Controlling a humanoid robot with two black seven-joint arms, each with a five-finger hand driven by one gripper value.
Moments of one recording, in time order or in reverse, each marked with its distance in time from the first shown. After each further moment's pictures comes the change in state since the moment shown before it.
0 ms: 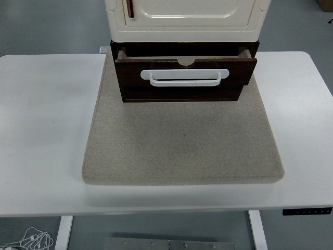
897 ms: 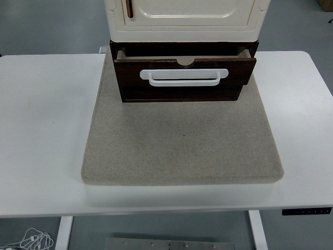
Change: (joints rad) left arm -0.555 -0.009 0.062 -0.339 0.397 -0.186 0.217; right arm 0.001 0.000 0.002 0.000 -0.002 -0.001 0.000
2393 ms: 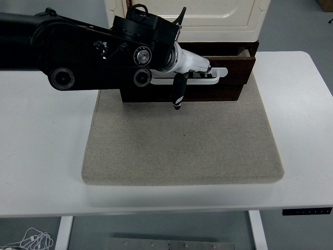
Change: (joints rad) left arm -0.048 -0.200 1.159 -0.587 0.452 0.092 0.104; right arm 0.000 0.000 0.000 0.000 0.000 0.000 0.000
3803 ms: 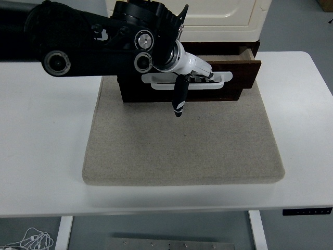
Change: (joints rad) left arm -0.048 0.003 -0.003 0.005 -0.121 -0.094 -0.005; right arm 0.000 0.000 0.000 0.000 0.000 0.000 0.000
